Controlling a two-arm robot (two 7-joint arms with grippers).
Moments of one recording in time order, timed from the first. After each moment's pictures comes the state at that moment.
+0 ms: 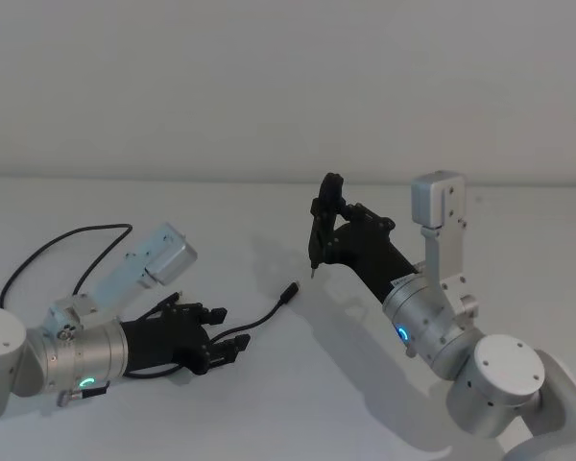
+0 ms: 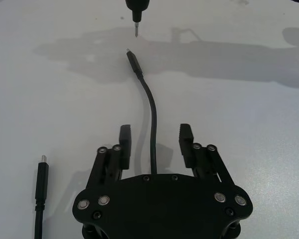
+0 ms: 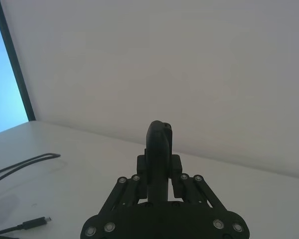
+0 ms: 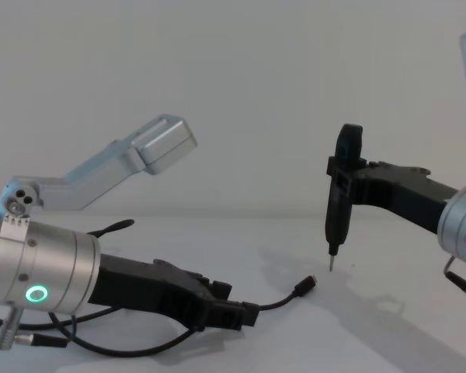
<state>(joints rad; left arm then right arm) -0.50 0.49 0.66 -1.44 -0.41 0.35 -0.59 0.28 0.13 -0.27 -1.37 0.24 -0.06 0.25</state>
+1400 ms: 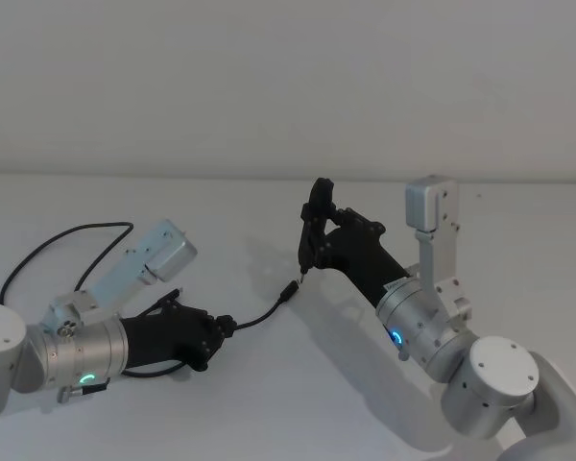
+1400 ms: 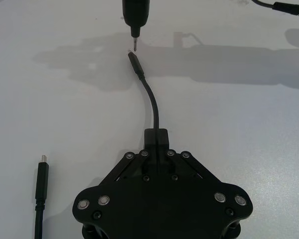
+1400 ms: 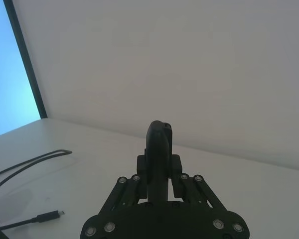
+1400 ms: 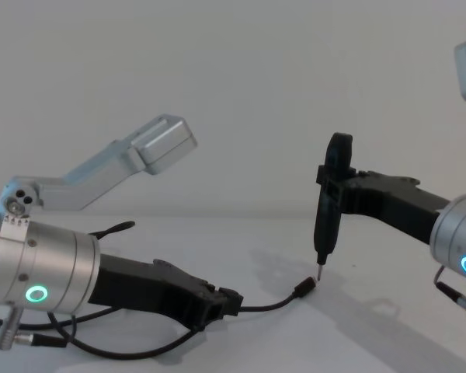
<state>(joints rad) -0.50 0.49 0.66 -1.44 -0.41 0.35 -0.59 0.28 0.13 -0.29 -1.35 0.27 -0.07 0.28</state>
